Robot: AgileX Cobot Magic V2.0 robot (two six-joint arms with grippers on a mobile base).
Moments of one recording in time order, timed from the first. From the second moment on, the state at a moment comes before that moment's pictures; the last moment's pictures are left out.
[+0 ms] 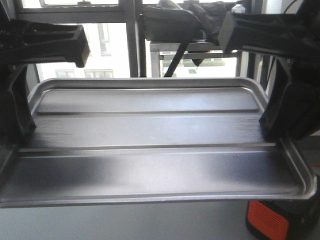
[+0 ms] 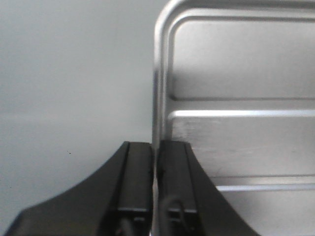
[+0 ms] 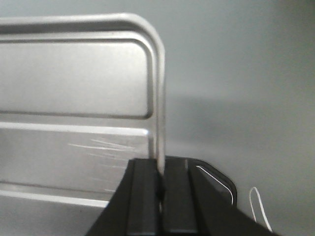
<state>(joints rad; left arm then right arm) -1.05 1.26 -0.92 0.37 1.00 -1.14 0.81 1.17 -0.81 -0.23 0.79 0.95</state>
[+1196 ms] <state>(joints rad) -1.05 1.26 -0.92 0.37 1.00 -1.14 0.81 1.17 -0.81 -0.23 0.79 0.95</state>
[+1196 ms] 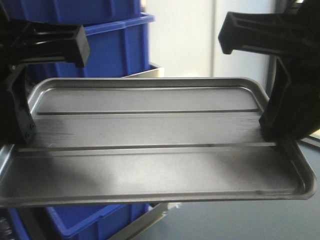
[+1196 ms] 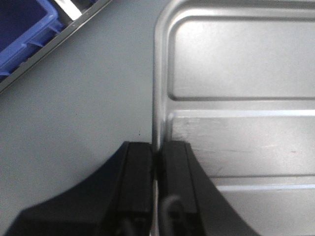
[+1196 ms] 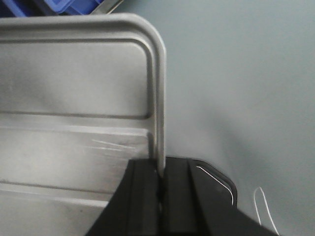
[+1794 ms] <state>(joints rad) -1.05 1.26 -0.92 0.37 1.00 -1.14 0.81 1.17 -0.81 -0.23 0.79 0.95</state>
